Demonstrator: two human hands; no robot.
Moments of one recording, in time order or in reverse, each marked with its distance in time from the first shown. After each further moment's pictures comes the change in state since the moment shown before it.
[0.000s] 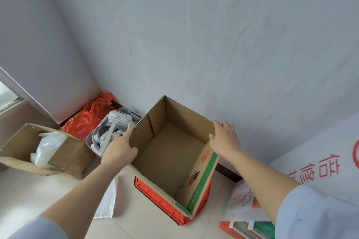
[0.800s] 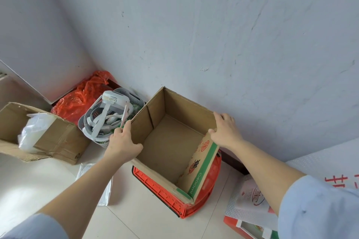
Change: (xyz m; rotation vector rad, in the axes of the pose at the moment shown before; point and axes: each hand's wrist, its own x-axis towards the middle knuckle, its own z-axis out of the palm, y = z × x) left_hand 0.052 -0.017 0.100 -0.044 -0.131 -0.135; right_hand 0.069 0.033 0.109 0.073 -0.196 -0.035
